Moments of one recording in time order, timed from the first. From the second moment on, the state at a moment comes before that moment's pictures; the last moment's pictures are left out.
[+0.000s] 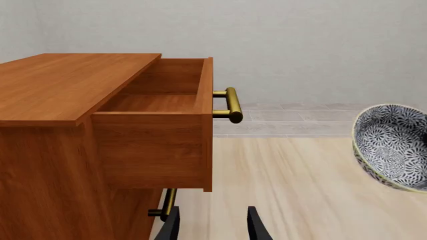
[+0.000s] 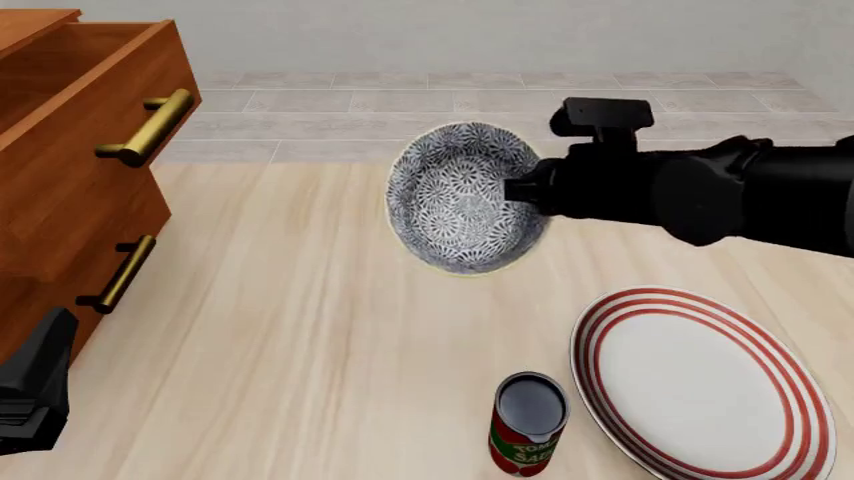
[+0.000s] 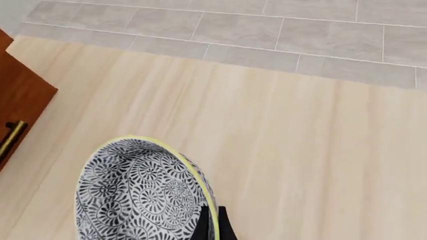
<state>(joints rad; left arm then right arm) 0.00 0.00 0.00 0.00 0.00 0.43 1.51 -0.93 0.07 0.24</state>
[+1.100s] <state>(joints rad) 0.00 0.00 0.00 0.00 0.00 0.12 0.85 -0.51 0.28 0.29</state>
